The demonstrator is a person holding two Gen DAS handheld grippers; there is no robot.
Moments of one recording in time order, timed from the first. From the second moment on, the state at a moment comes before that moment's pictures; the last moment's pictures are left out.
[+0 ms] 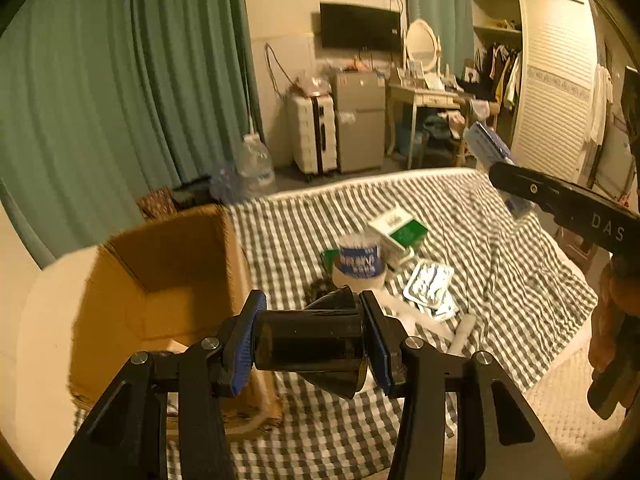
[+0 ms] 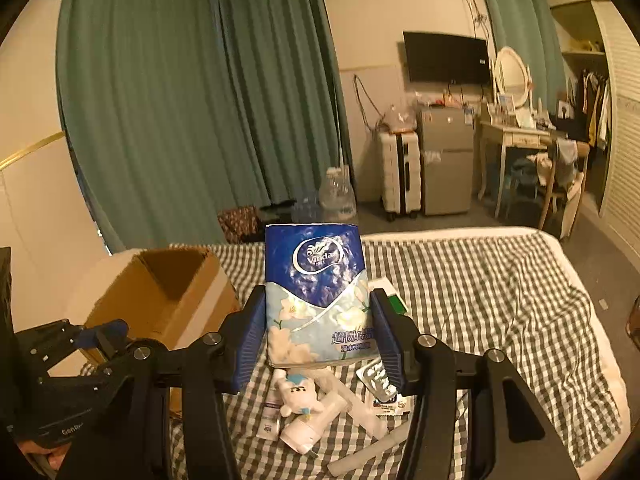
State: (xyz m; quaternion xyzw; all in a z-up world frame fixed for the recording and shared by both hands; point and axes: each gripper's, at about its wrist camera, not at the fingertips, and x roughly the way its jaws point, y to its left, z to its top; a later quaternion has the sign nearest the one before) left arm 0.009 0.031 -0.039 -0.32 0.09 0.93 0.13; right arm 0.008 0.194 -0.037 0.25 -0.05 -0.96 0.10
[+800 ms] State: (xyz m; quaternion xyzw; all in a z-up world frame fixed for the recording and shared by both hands) left arm 0.040 -0.055 0.049 -0.21 0.10 0.97 0.08; right arm 0.083 0.132 0.035 0.16 -0.04 -0.97 0.15
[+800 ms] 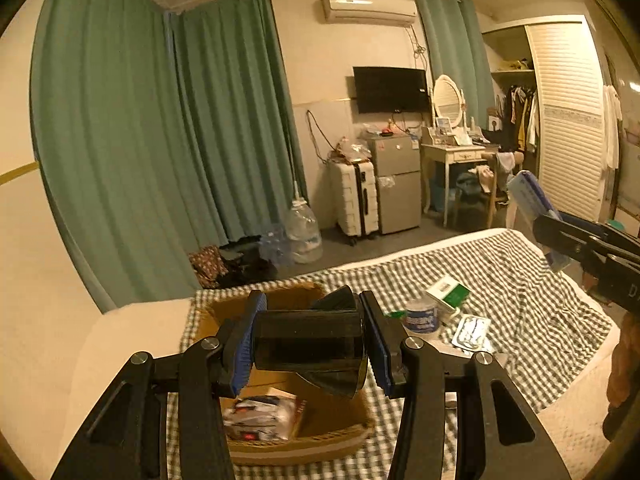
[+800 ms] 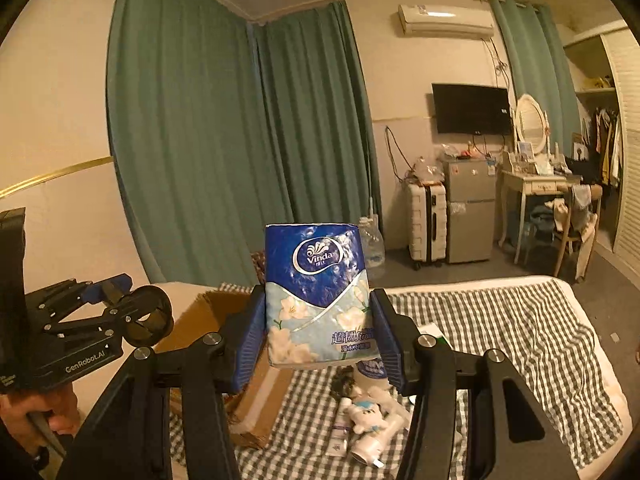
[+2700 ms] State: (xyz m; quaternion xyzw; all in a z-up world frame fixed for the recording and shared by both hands) left arm -0.084 -0.151 -0.060 -0.39 0.07 0.92 0.00; right arm -0.026 -0.033 -0.099 0.27 0.06 -0.92 0.27
